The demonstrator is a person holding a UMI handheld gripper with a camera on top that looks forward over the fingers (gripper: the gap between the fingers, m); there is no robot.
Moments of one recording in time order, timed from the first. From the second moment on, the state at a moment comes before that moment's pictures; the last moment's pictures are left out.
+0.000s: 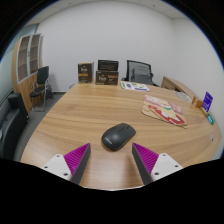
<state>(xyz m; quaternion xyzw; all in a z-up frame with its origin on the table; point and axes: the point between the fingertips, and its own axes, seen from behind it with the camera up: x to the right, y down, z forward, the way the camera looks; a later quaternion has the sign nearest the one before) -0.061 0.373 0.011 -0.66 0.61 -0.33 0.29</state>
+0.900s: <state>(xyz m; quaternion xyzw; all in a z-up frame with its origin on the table) 0.038 0.388 -0.015 -0.65 0.63 -0.30 0.30</state>
